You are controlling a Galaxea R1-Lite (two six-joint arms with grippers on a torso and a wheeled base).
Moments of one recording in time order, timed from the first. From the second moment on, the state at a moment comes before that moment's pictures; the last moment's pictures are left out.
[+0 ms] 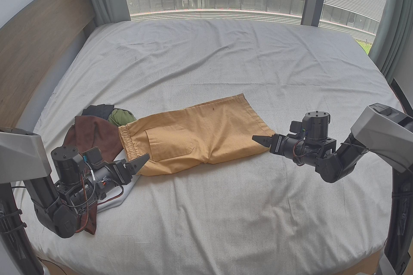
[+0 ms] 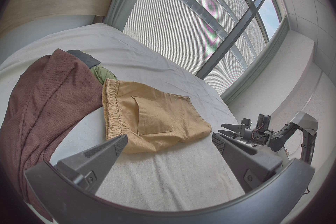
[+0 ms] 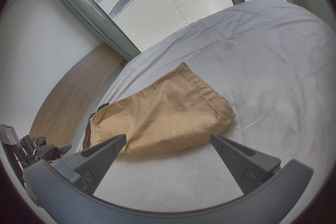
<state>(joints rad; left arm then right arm) -0.20 2.09 -0.31 -1.55 -0.26 -0.46 0.29 2.31 -1.04 -0.90 0.25 0.44</state>
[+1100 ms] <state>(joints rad) -0.20 2.14 -0.31 -1.55 -0.25 -0.46 0.28 2.51 -1.19 -0.92 0.25 0.48</state>
